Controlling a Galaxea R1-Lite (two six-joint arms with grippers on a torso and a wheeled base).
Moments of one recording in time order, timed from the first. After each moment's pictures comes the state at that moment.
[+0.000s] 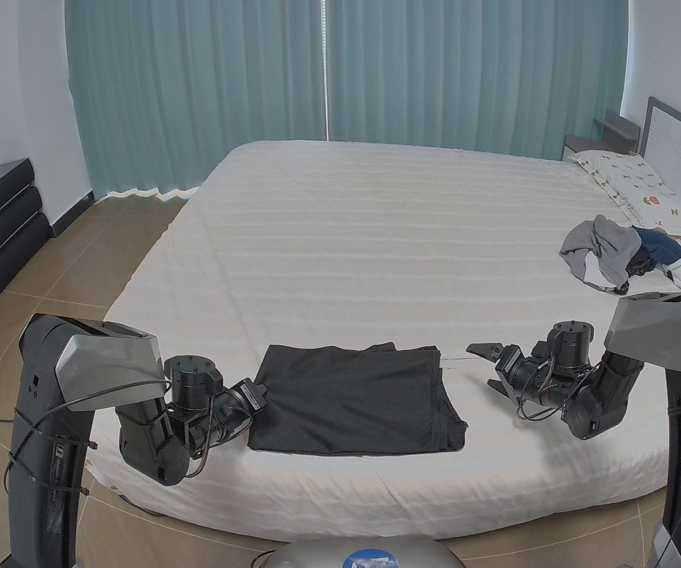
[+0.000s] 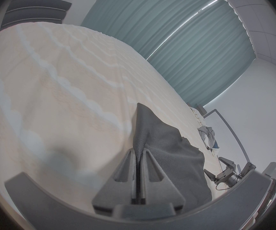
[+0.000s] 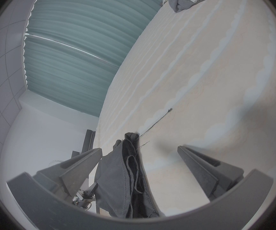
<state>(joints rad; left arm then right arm) -0.30 2.51 -0.73 -1.33 -0.08 -0.78 0.15 2.45 -0.80 -1.24 0.34 0.95</state>
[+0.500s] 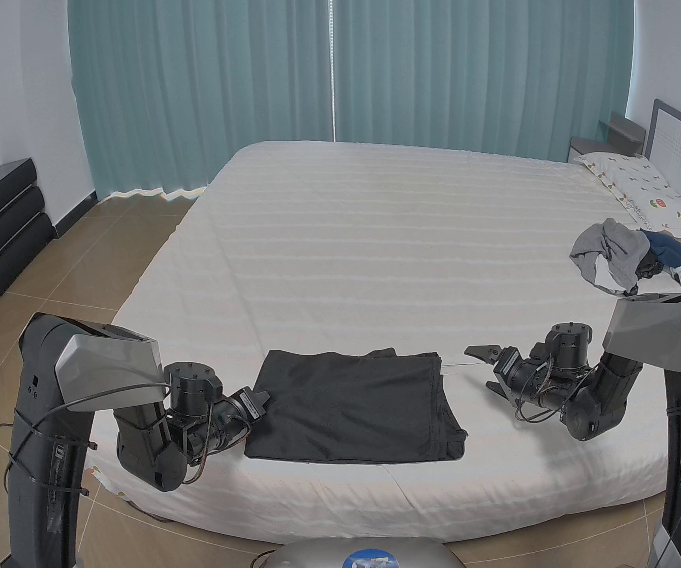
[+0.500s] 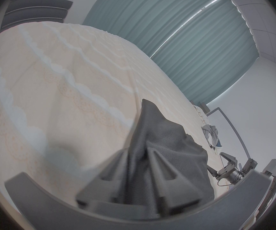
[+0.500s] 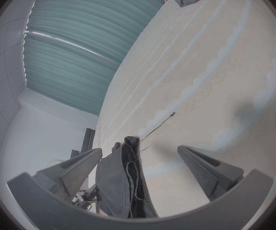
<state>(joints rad) -0.31 2.50 -0.68 -1.34 -0.08 -0.78 0.16 2.46 -0.80 -1.24 0.34 0.95</state>
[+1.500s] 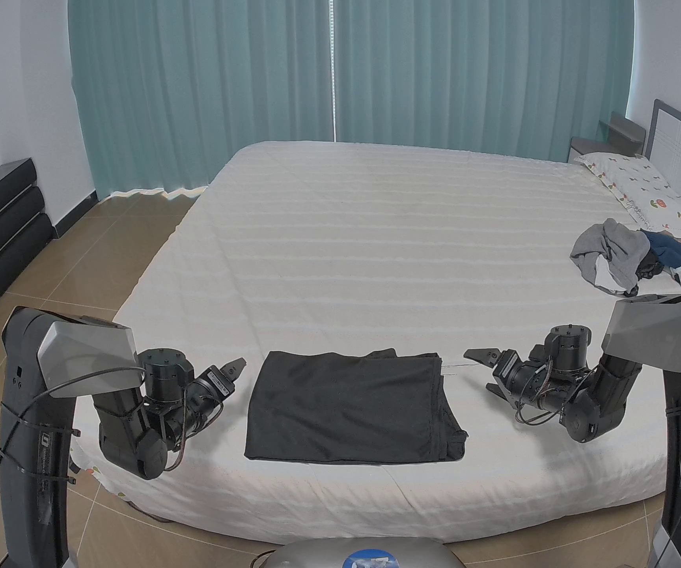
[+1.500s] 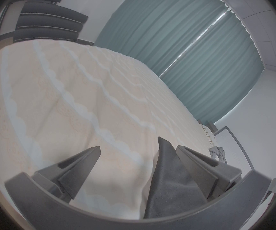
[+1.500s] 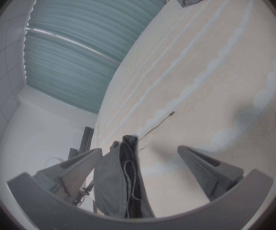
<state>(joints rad) -0.22 2.48 -0.68 -1.39 0.02 -0.80 0.16 2.46 -0.79 -1.24 0.33 0.92</state>
